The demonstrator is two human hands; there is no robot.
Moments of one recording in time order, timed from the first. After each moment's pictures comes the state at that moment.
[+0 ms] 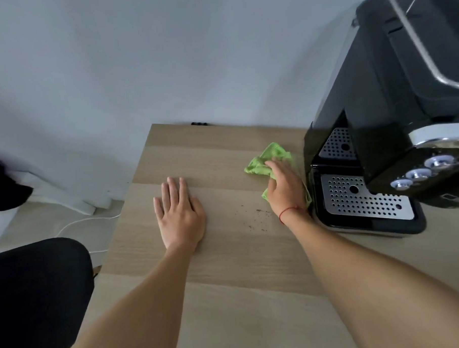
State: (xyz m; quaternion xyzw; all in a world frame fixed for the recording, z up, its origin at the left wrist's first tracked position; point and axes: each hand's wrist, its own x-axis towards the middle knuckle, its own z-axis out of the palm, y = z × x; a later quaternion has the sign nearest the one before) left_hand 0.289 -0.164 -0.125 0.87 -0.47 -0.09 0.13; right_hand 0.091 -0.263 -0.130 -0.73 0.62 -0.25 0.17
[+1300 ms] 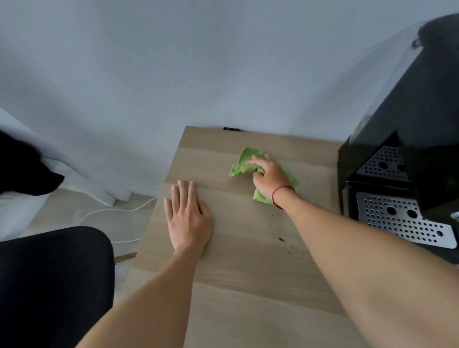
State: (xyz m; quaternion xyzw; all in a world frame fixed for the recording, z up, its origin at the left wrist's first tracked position) left_hand 0.333 -0.155 -0.122 0.88 -0.45 -0.07 0.16; right_hand 0.189 -0.290 -0.091 -0.72 0.57 -0.16 0.37
